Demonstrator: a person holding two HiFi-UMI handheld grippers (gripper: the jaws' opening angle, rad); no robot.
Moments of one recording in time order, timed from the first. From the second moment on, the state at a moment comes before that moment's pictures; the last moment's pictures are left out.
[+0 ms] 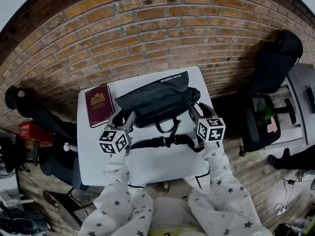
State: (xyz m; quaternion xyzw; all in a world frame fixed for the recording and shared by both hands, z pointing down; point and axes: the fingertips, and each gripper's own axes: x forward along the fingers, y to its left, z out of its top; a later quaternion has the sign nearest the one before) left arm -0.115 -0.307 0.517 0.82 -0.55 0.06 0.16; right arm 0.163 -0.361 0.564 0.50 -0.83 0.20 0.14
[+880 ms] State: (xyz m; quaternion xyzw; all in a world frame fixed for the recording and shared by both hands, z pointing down) left arm -0.111 -0.245 0.467 0.80 -0.59 0.06 0.11; right arm 0.136 -0.323 0.459 0.42 -0.90 0.10 0.04
